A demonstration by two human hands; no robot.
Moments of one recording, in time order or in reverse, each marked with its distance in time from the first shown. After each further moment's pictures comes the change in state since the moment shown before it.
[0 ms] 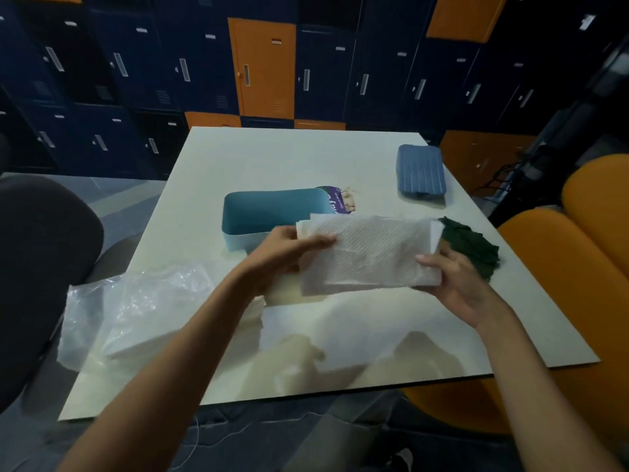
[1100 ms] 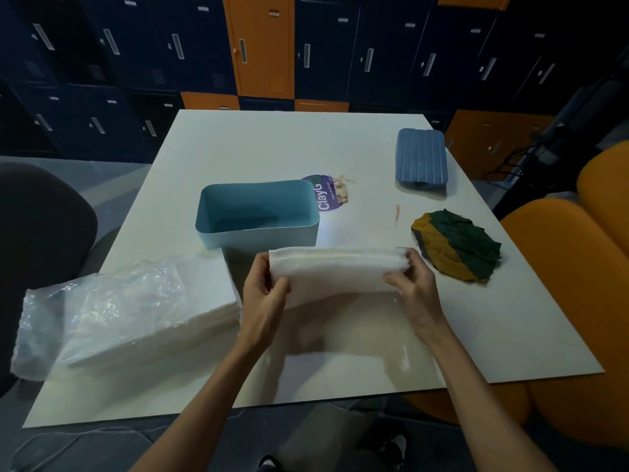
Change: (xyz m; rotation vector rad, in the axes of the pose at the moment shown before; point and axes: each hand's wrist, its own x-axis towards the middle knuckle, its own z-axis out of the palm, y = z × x) left_hand -0.004 -0.088 0.042 -0.072 0.441 0.352; right_hand 0.016 0.049 0.010 -0.235 0.101 -0.243
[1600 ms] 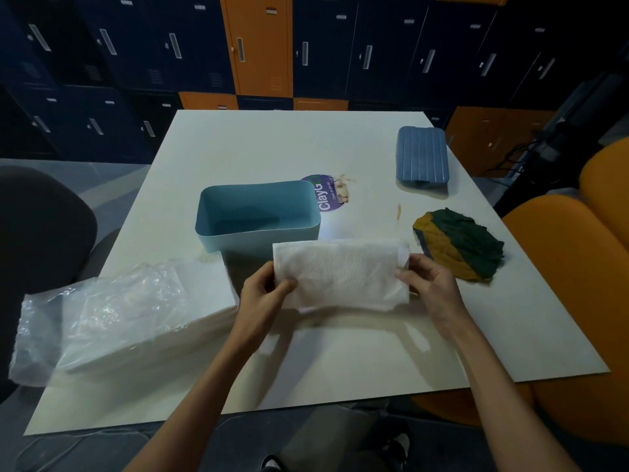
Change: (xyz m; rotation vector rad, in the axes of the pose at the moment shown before) left_hand 0.007 0.002 -0.014 0.041 -0.128 -0.137; right_hand 0.010 -0.003 -0.023 -0.022 -0.008 0.139
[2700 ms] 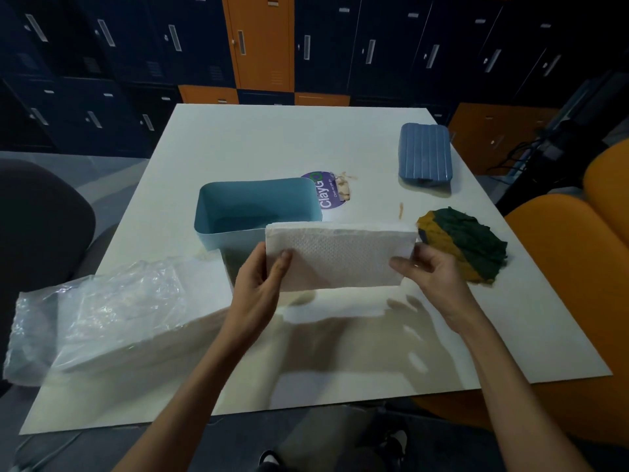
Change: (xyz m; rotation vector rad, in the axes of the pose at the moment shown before) left_hand 0.000 0.030 0.002 -0.004 0.050 0.112; right_hand 0.005 -0.022 0.003 -0.147 -0.063 -0.129
